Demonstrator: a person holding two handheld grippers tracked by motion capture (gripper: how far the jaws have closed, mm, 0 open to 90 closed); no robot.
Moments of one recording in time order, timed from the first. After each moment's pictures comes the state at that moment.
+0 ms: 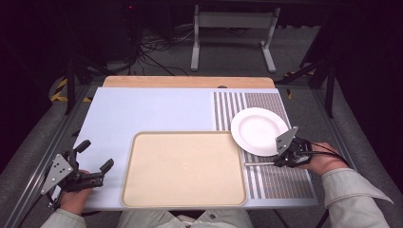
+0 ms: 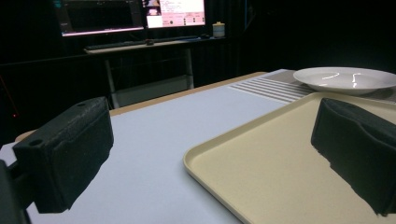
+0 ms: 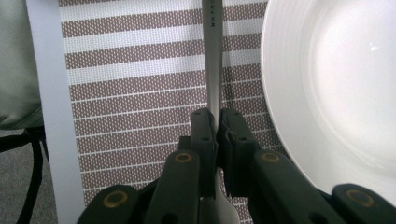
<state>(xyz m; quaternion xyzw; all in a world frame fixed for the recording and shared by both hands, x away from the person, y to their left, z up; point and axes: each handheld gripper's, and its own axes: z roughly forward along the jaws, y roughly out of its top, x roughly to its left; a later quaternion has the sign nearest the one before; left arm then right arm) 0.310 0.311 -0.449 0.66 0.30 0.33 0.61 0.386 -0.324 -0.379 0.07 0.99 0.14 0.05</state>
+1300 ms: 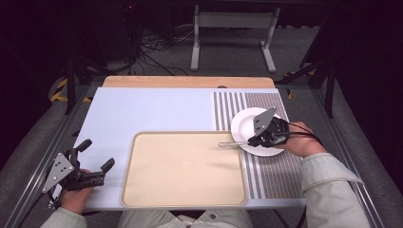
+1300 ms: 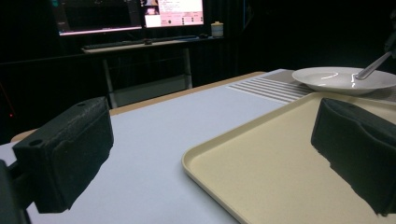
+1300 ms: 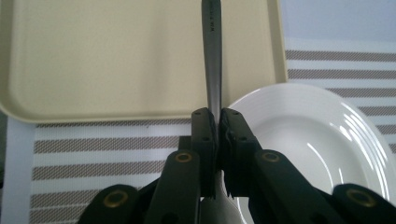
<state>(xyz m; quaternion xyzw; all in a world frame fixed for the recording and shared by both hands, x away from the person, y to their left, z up) 0.313 0.310 -0.449 0.66 0.30 0.33 0.61 0.421 -0.254 -0.336 0.01 0.97 0.20 0.10</state>
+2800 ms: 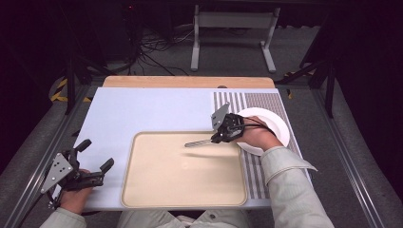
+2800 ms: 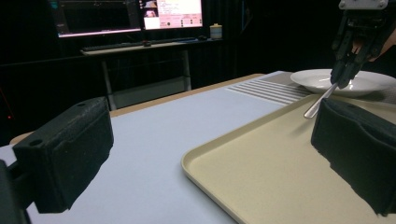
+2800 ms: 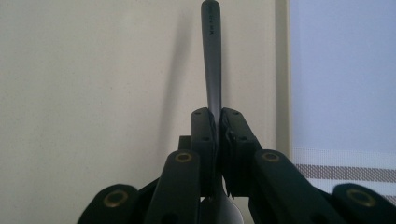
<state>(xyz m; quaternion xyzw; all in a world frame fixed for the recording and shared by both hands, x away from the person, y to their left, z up) 0.312 0.311 -0.448 0.66 0.29 0.33 0.61 0.466 -0.151 -0.375 -0.04 0.97 0.22 0.06</state>
